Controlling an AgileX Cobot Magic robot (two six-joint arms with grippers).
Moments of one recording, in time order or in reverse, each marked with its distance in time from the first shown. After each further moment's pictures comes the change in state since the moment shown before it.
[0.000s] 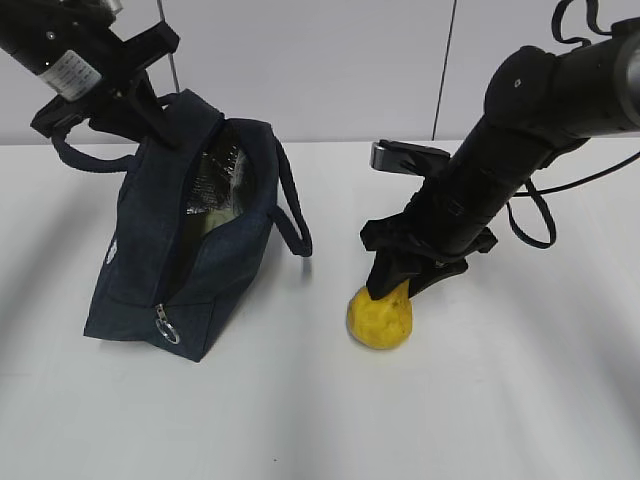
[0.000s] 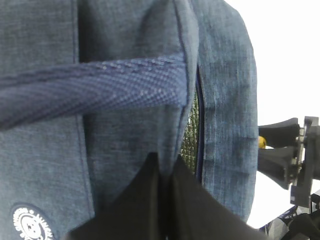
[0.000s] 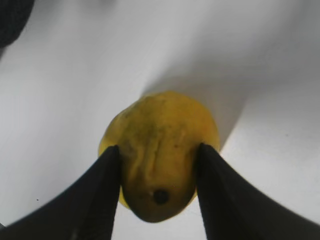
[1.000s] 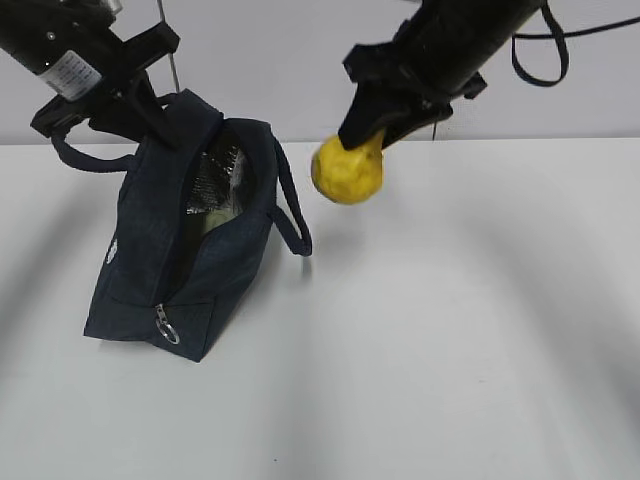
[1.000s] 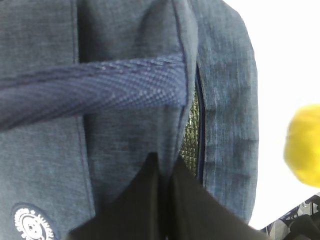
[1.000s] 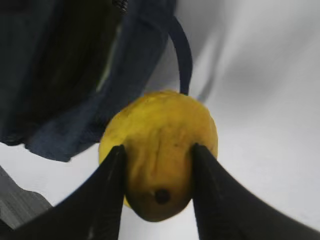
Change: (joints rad) left arm 0.000 0.000 0.000 0.004 -0.004 0.000; right arm -0.002 -0.078 -0.416 -0.013 0.261 0.011
